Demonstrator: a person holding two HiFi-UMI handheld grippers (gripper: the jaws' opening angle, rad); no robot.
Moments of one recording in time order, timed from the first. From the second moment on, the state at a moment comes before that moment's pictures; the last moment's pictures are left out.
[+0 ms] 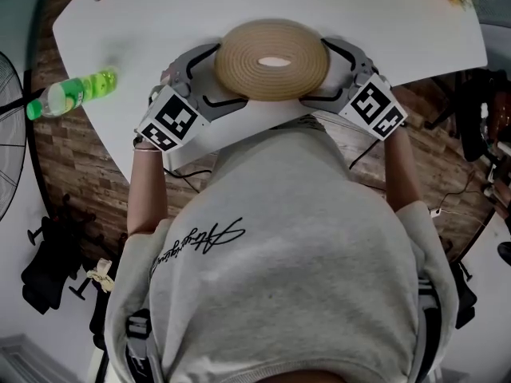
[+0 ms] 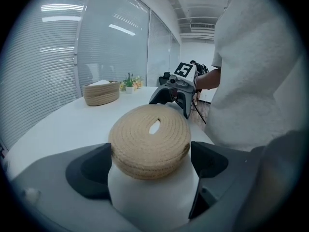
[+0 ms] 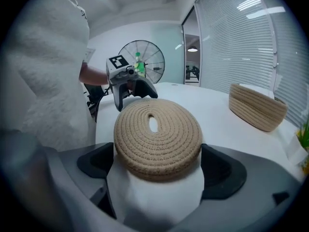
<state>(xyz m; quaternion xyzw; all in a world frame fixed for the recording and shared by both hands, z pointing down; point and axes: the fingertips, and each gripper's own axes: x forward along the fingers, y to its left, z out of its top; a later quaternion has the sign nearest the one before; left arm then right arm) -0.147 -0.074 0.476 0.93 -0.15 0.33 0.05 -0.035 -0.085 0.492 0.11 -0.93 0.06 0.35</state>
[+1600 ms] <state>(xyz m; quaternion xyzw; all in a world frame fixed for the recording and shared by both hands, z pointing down) -0.162 -0.077 0.487 0.92 -0.15 0.35 0.06 -0.055 -0.082 0.487 0.14 -0.92 0.05 0.36</state>
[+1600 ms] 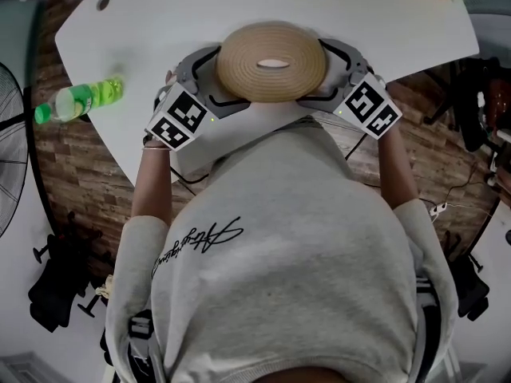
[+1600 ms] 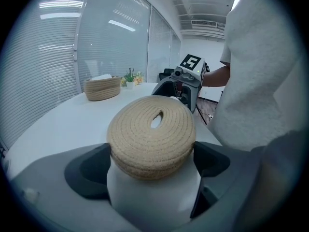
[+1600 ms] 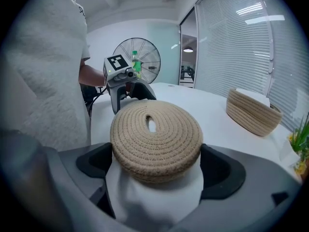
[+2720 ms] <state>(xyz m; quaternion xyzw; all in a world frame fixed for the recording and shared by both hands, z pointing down) -0.134 -0.121 0.446 0.92 -0.21 0.33 0.04 -0.029 -0.137 0.450 0.11 -0.94 0.01 0.34</state>
